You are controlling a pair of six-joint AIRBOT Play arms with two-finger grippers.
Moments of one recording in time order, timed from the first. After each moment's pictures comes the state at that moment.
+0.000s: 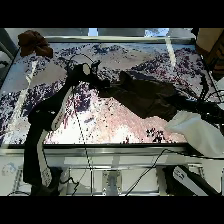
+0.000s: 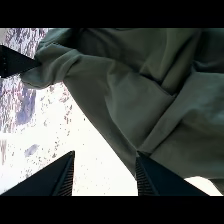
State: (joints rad) left arm -0.35 -2.12 2.02 1.09 -1.14 -1.63; right arm -0.47 -1.06 0.76 -0.54 1.12 0.87
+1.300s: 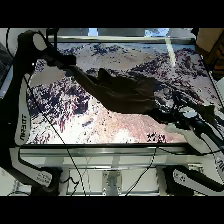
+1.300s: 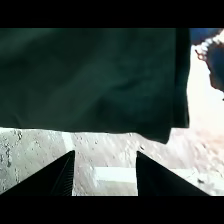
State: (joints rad) left arm -0.14 -1.70 1.98 1.44 -1.31 -1.60; right arm -0.13 -1.21 0.54 -0.55 0.70 1.08
